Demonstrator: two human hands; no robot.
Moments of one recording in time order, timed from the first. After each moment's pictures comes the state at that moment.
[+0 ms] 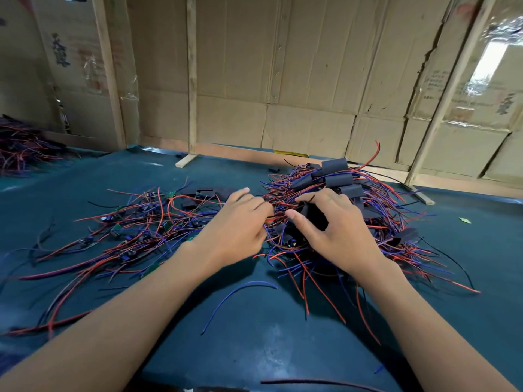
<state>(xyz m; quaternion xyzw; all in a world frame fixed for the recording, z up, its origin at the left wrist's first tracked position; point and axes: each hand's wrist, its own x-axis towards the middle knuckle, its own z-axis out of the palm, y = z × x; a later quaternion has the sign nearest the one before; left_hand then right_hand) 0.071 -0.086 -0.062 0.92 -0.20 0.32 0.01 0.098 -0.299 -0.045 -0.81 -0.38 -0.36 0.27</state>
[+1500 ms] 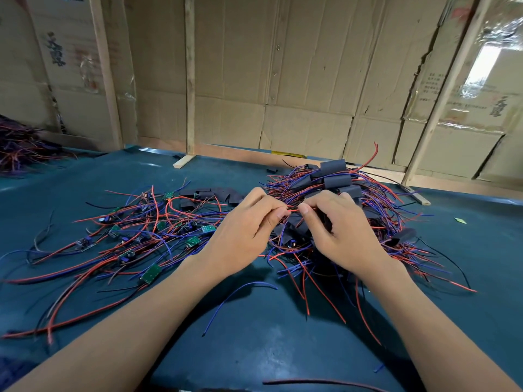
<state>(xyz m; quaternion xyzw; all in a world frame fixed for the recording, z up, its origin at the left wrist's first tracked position) 0.053 -0.104 -0.063 0.85 -0.23 0.36 0.32 0.095 -0.304 -0.038 -0.81 -0.40 -0.34 0.26</state>
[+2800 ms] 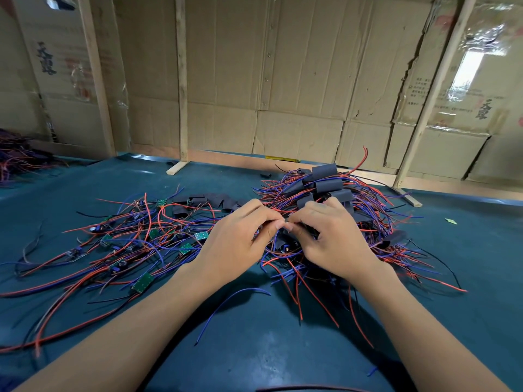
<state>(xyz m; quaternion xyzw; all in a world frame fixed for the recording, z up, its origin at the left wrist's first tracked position) 0.053 -0.107 -0.066 0.84 -0.24 0.41 0.27 0.101 -0.304 -0.039 -0.79 -0.45 -0.37 0.19</state>
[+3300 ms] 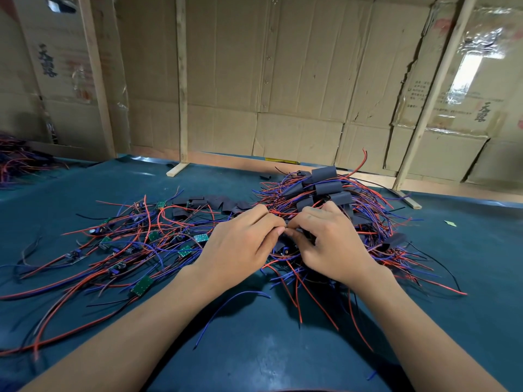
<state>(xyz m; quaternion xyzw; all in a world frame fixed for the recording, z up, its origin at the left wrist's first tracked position) 0.042 -0.113 -0.061 0.87 -0.22 0.42 0.16 0.097 -0.303 -0.039 -0.80 -0.45 -0.36 0.18</state>
